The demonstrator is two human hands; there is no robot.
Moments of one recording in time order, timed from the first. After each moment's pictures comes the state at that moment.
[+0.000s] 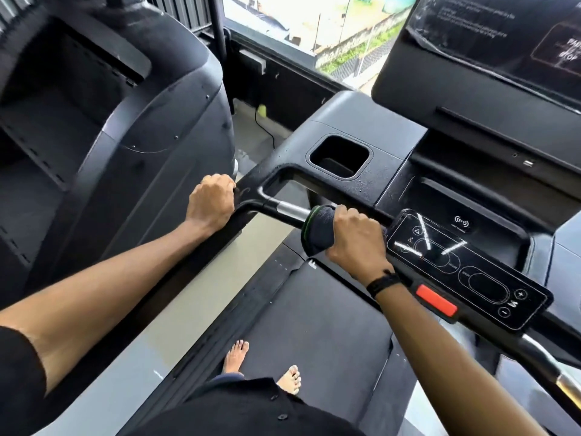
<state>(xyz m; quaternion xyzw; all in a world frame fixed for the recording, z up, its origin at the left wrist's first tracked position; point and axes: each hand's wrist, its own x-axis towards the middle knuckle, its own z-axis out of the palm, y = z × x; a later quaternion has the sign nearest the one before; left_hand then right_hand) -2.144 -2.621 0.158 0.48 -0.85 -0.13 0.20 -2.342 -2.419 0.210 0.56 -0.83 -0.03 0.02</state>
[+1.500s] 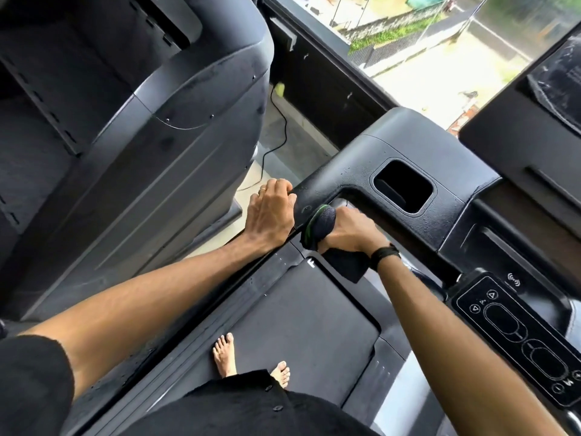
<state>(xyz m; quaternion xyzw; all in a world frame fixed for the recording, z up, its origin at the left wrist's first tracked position) -2.141 -2.635 0.152 0.48 -0.79 -0.28 0.25 -2.293 -2.563 0.203 0.52 -0.82 -0.06 -0.23</state>
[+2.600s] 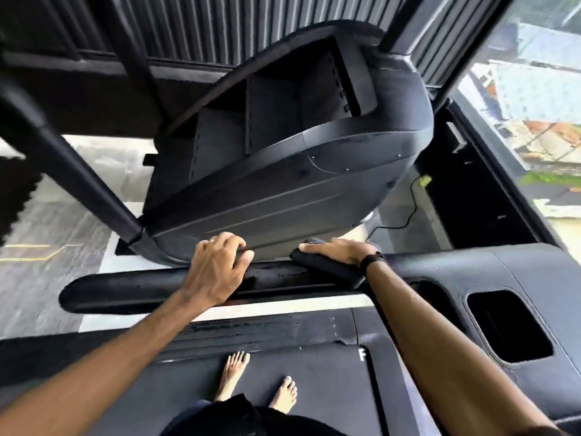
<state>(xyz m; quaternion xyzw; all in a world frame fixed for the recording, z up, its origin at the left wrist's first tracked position) -1.969 -2.526 0.151 0.74 -0.63 -0.13 0.19 -2.202 -2.669 0.200 0.73 -0.53 -0.27 -0.33</state>
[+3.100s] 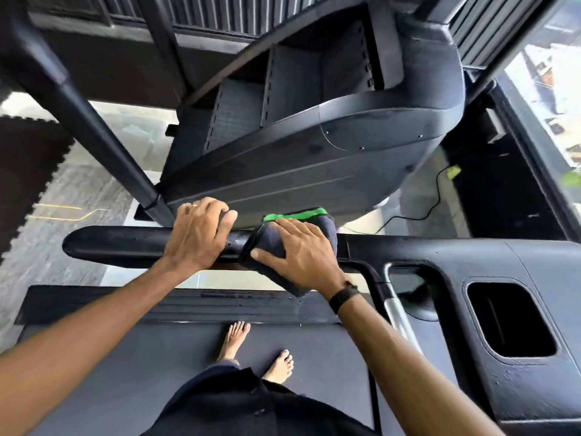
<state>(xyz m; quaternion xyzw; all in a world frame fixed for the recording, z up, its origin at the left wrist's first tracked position) -1.969 -2.513 0.147 0.77 -0.60 -0.04 0.20 -2.182 -2.580 0.176 0.91 -0.38 0.02 -0.18</state>
